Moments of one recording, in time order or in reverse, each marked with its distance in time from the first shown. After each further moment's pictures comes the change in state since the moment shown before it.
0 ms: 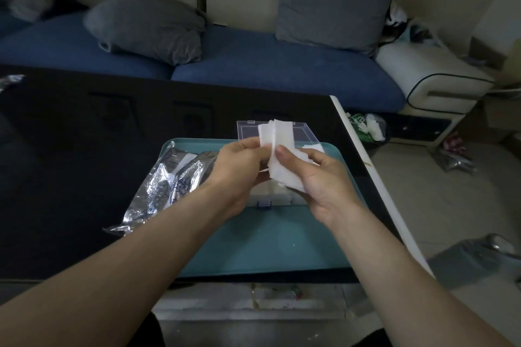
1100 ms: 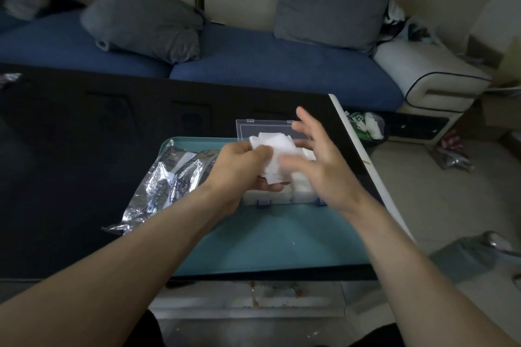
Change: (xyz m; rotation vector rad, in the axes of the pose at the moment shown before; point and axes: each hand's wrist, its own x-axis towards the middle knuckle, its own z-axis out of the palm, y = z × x) left_hand 0.000 -0.002 -0.004 0.148 -0.006 0.022; right_hand -0.006 -0.022 -0.018 -0.615 -0.245 -0.331
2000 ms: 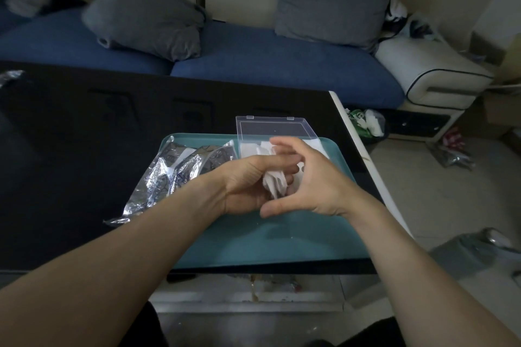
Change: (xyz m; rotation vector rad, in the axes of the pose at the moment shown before) left_hand 0.006 -0.008 0.003 -0.285 -0.572 -0.393; right_hand -0.004 0.012 0.000 -0.179 -0.254 -0.084
